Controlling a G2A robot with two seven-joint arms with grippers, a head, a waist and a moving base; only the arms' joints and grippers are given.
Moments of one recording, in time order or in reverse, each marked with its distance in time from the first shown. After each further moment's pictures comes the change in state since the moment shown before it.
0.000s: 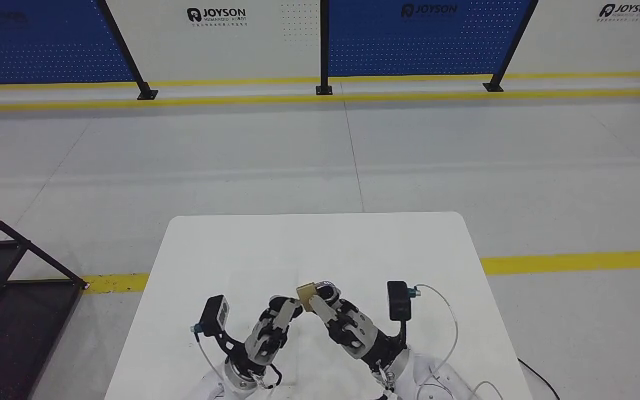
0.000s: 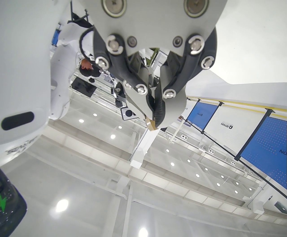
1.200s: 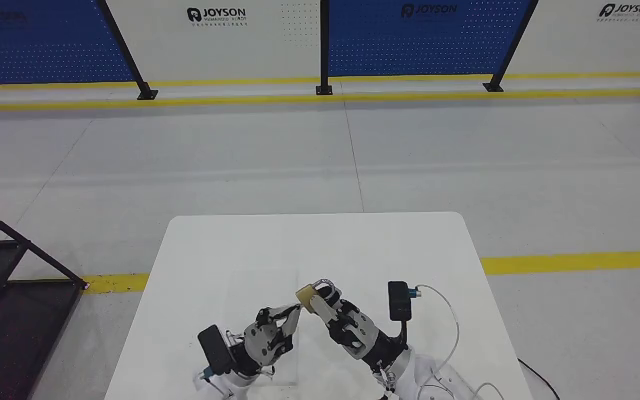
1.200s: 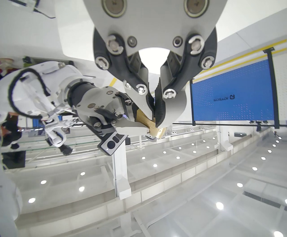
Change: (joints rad) left arm -0.021 -0.001 -0.046 0.032 0.690 0.575 0.416; right arm -0.009 0.008 0.005 -0.014 0.003 0.024 0.007
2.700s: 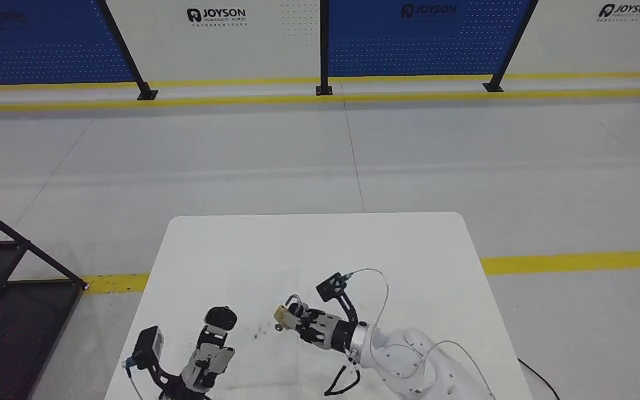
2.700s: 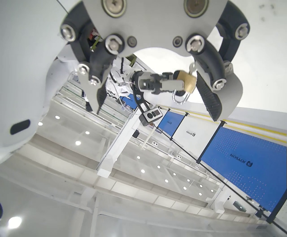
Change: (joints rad) left arm 0.342 0.120 -0.281 -0.110 -0.849 -0.597 -0.527; right arm 0.299 -0.036 -0.187 0.240 0.062 0.334 0.546
